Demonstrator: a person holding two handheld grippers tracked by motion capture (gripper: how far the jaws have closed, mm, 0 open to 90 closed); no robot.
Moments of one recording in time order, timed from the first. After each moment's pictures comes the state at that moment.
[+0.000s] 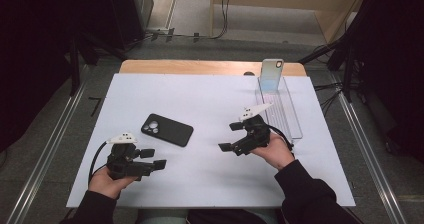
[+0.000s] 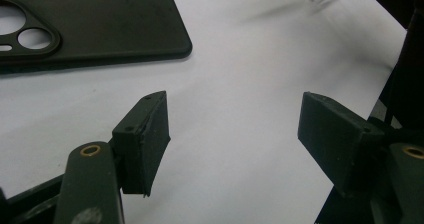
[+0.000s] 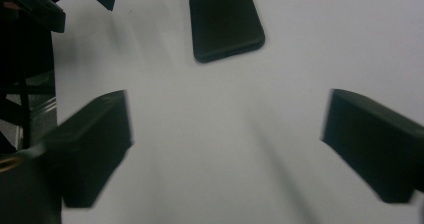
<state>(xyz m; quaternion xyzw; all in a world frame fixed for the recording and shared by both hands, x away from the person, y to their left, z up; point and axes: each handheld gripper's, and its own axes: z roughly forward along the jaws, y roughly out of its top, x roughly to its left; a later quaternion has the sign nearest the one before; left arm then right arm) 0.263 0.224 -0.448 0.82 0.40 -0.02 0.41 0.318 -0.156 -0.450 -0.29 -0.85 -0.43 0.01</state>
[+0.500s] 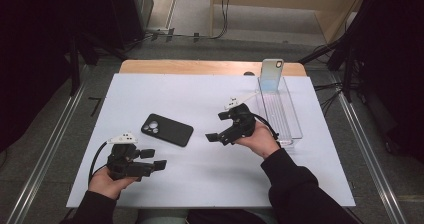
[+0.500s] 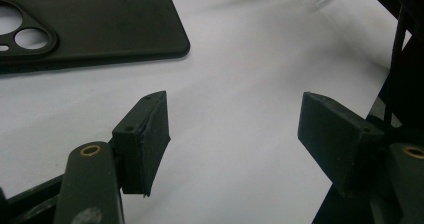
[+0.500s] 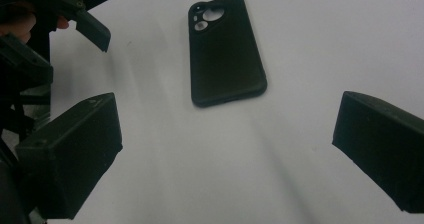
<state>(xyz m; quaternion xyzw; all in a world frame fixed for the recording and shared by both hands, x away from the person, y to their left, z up) 0.263 0.224 -0.447 0.82 0.40 -0.02 0.41 0.348 -0.124 -0.440 -0.29 -0.85 -0.45 0.01</state>
